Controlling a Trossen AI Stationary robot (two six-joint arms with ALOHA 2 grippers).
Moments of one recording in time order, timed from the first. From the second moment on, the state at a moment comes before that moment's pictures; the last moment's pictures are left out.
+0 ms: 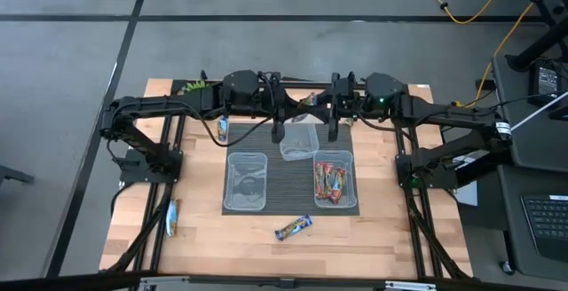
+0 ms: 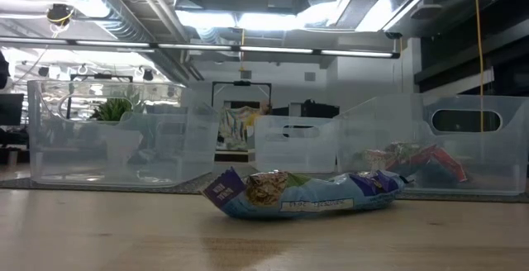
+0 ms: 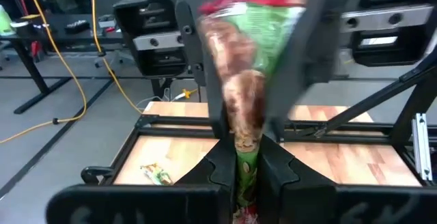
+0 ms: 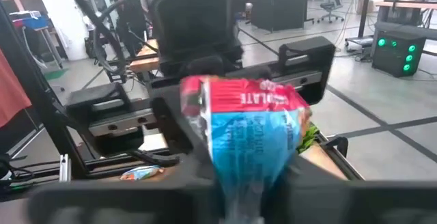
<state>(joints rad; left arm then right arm) 0.16 1.50 1.47 -0.17 0.03 0.04 -0.14 1.27 1.22 -0.01 -0.06 0.13</state>
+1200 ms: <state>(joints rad) 0.11 1.30 1.47 -0.27 0.08 -0.07 -0.08 0.92 1.30 -0.76 0.06 0.24</state>
